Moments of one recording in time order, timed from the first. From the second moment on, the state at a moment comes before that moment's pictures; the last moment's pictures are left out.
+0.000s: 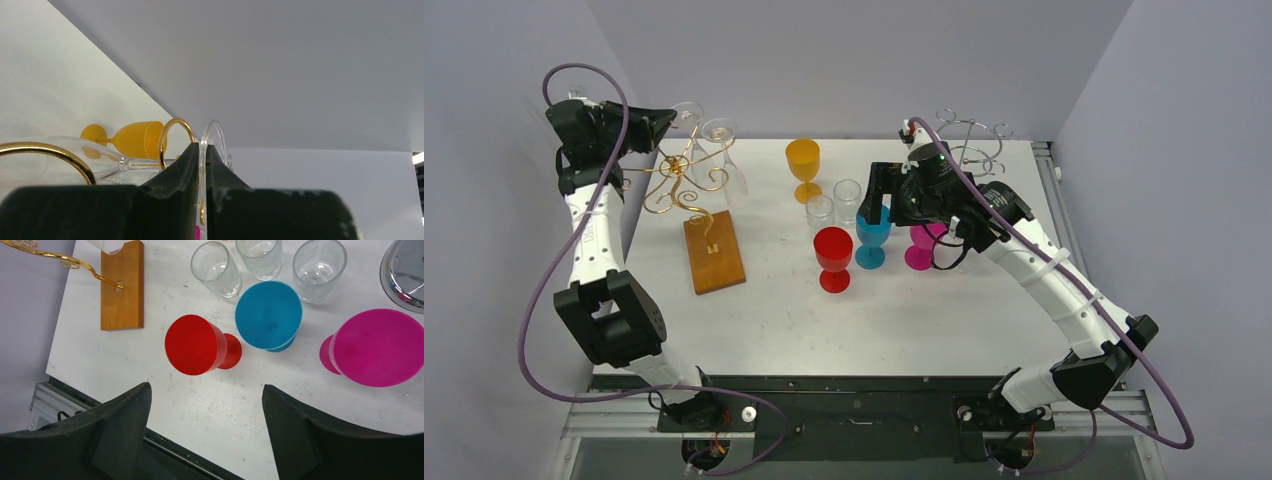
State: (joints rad) left arm 0.36 1.66 1.61 -0.15 0.61 -1.22; right arm 0.70 1.43 1.65 -0.86 0.06 0.52
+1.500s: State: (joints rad) left arm 0.41 1.69 1.71 -0.09 0.44 -1.22; right arm 0.70 1.44 1.66 -0.85 0.06 0.51
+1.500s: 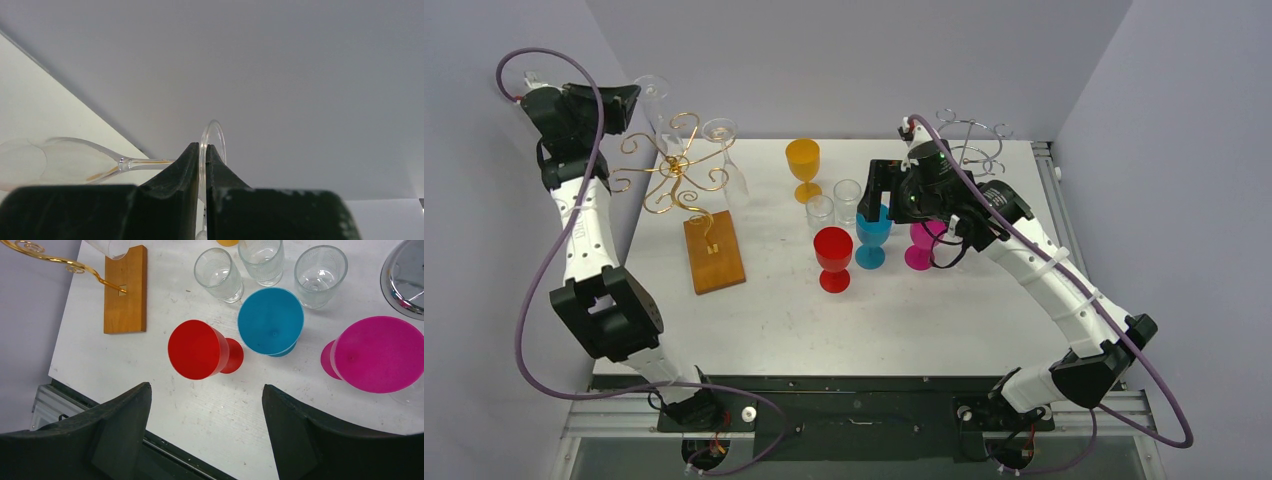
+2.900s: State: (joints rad) left arm -0.16 1.71 1.92 -0.01 0.42 -1.49; right arm 0.53 1.29 1.33 -0.16 -0.03 0.68
